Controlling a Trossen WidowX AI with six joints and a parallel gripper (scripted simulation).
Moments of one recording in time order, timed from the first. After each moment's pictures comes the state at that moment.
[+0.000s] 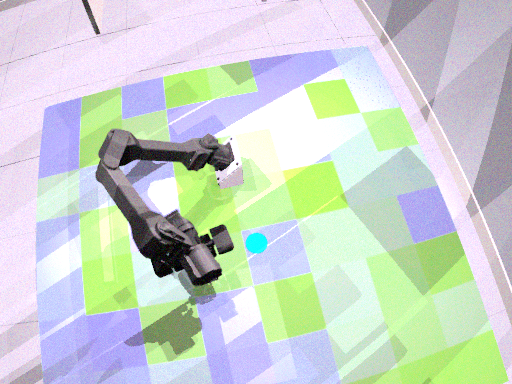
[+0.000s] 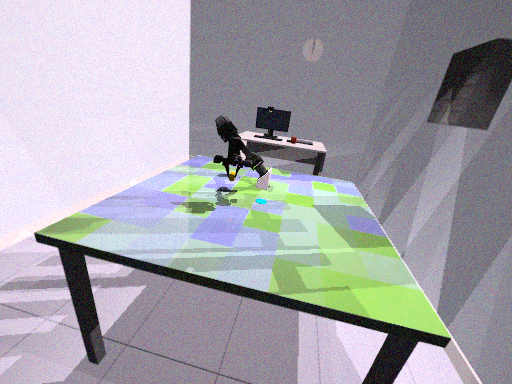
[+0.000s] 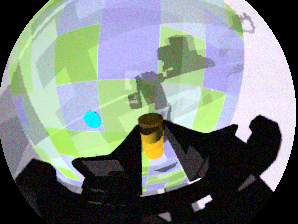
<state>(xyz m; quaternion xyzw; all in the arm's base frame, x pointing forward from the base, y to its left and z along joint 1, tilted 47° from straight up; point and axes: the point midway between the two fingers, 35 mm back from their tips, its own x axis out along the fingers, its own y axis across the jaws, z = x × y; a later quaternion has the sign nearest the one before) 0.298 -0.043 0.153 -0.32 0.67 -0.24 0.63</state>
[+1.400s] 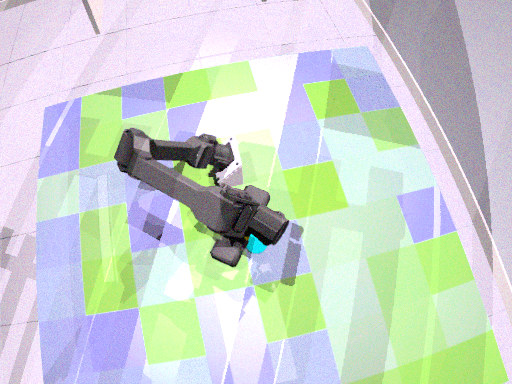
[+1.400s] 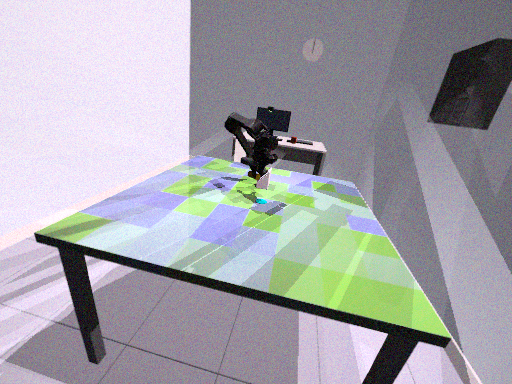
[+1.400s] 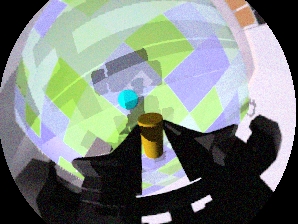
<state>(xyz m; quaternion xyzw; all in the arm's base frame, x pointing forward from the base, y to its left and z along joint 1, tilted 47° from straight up) 0.275 0.058 0.078 -0.52 0.71 0.03 0.48</state>
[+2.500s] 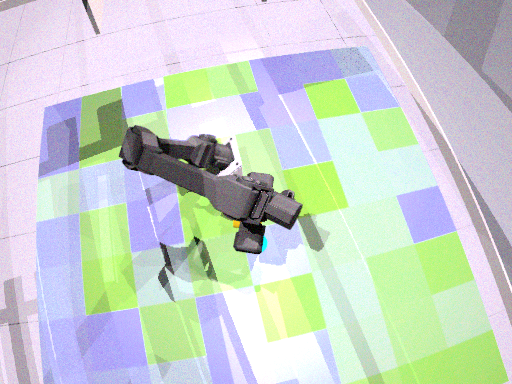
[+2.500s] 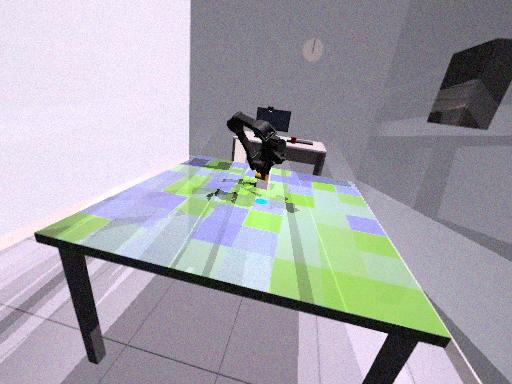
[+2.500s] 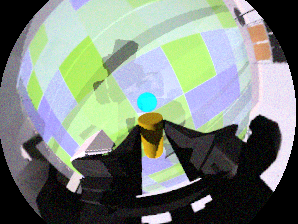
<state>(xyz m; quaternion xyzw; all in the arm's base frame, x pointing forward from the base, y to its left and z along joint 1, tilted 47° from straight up) 0.249 0.082 0.045 -0.55 0.71 0.14 0.41</state>
